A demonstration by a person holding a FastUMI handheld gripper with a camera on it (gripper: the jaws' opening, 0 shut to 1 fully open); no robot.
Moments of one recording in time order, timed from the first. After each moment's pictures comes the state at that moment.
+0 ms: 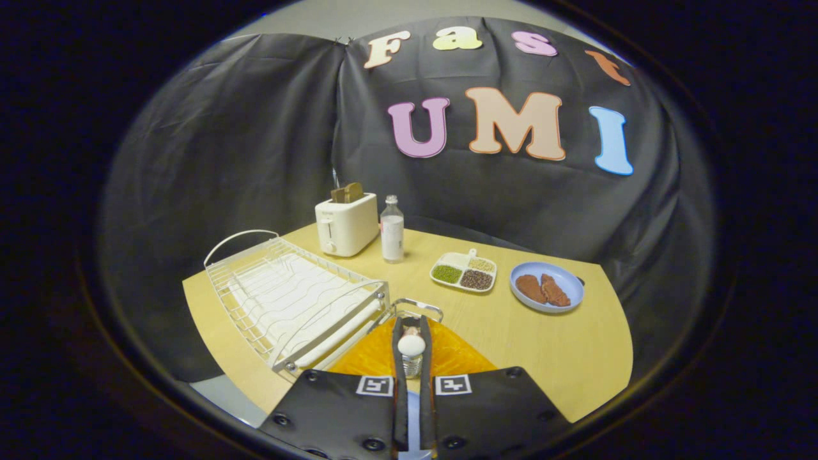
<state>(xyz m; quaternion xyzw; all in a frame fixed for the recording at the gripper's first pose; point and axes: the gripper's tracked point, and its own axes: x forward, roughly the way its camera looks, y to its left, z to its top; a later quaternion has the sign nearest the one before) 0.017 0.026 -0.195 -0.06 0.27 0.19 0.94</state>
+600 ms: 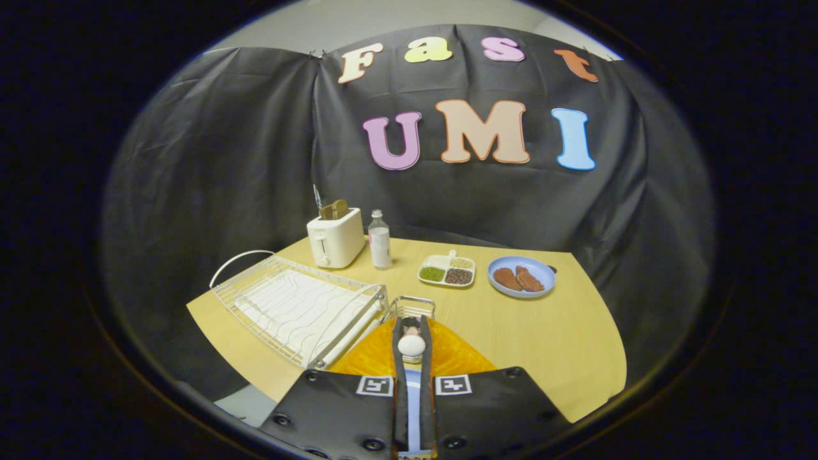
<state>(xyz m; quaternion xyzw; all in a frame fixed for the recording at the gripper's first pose) -0.036 0.019 -0.154 -0.03 0.26 0.13 0.96</state>
